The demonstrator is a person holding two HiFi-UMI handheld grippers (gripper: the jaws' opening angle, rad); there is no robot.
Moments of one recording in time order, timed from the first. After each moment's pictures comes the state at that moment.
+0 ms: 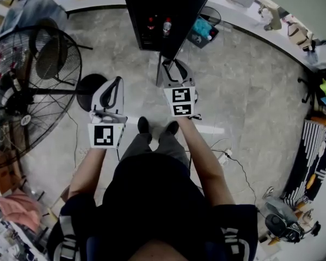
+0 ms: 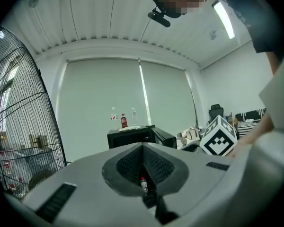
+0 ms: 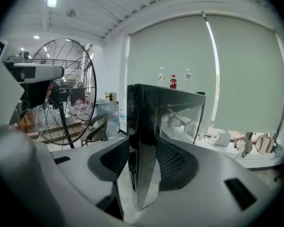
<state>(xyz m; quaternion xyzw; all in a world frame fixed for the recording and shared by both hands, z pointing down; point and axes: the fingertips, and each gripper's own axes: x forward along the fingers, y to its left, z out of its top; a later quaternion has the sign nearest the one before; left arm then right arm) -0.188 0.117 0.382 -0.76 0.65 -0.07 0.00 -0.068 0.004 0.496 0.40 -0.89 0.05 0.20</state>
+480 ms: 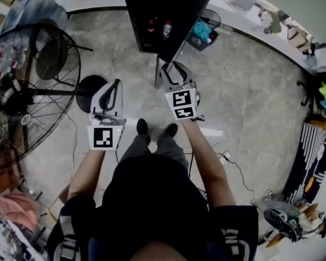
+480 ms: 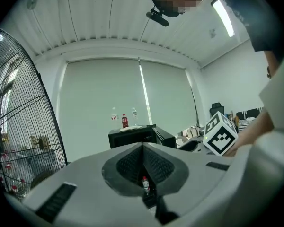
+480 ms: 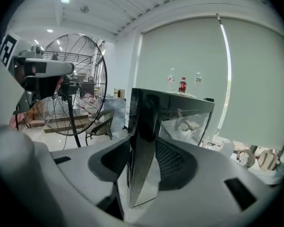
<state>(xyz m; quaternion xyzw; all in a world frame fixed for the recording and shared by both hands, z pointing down) -0.192 0.118 0.384 -0.75 0.65 -0.07 0.01 -0.073 0.008 0.494 0.35 -0.91 0.01 0.23</state>
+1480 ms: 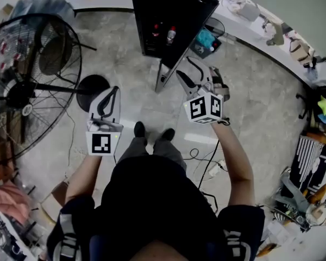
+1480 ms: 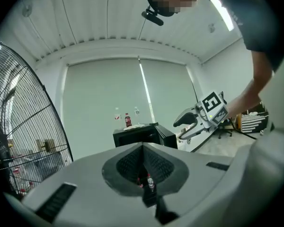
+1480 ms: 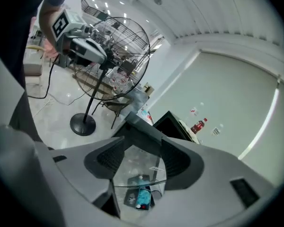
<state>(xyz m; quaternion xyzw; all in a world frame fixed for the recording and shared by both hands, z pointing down) -0.192 0.139 0.374 -0.74 0.67 -0.09 0.02 -0.044 0.001 0.418 0.19 -0.87 -0.30 0.34</state>
